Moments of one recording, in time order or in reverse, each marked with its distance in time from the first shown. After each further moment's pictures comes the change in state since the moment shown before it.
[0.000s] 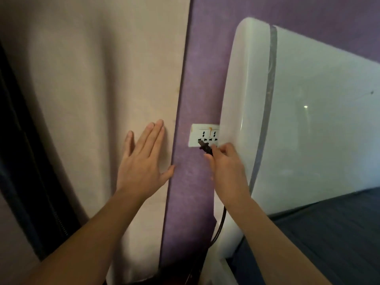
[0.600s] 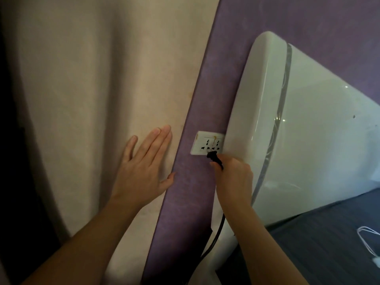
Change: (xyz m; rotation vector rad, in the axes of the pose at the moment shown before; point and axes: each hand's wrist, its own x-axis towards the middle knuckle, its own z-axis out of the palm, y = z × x) left_hand 0.003 -0.018 0.027 -0.047 0.141 0.068; right_hand 0.017 -0.011 0.013 -0.197 0.163 0.085
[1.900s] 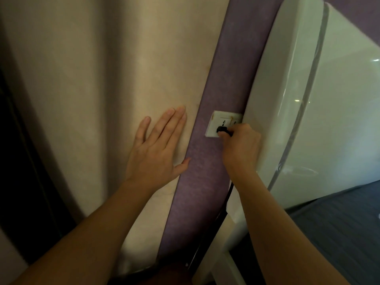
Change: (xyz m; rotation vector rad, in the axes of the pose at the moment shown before) left_hand -0.004 -0.002 0.006 0.057 0.043 0.027; right_hand 0.033 -0.017 0.026 0.147 -0.078 0.351
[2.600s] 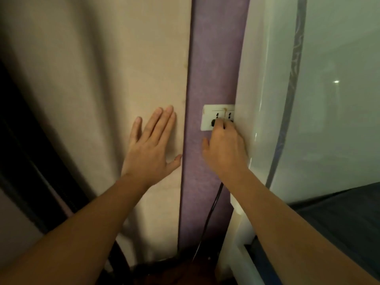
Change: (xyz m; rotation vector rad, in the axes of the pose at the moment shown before) left_hand 0.002 0.008 -0.028 0.092 -0.225 0.025; right_hand -0.024 0.010 -0.009 -0.195 -0.192 -0.311
